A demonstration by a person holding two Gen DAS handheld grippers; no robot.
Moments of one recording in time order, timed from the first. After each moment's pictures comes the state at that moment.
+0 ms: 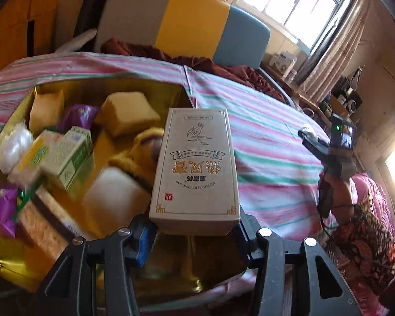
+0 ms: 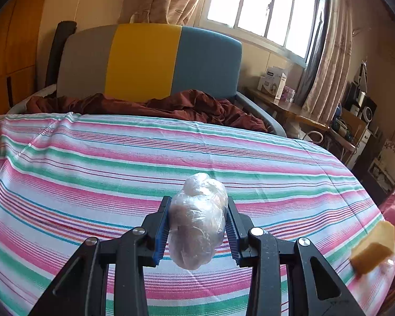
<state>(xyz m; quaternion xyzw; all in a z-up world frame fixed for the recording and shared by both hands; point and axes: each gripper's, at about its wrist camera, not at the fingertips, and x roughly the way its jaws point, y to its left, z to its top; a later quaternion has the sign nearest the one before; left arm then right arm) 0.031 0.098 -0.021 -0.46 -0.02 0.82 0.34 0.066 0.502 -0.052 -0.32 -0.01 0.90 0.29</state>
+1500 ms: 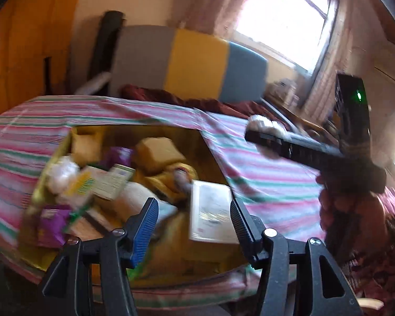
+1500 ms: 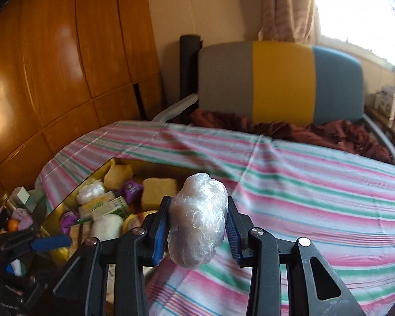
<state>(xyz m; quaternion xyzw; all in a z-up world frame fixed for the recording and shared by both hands) 0.049 0.052 0.018 -0.35 -0.02 0.88 0.31 0.047 0.251 0.025 -0.31 0.05 0.95 -0.05</state>
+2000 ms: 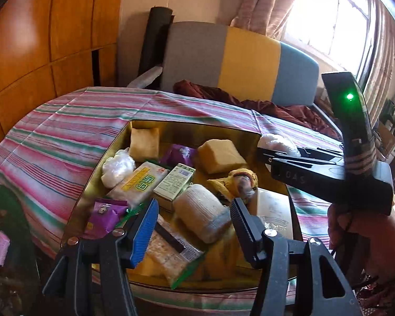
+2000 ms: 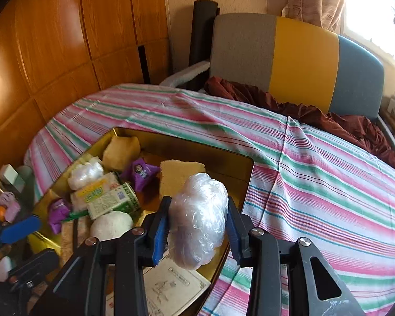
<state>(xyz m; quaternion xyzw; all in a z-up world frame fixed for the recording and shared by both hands) 0.028 0.029 0.013 -0.38 -0.01 0.91 0.18 -0.021 0.190 -0.006 -0.39 0.00 0.92 -0.04</state>
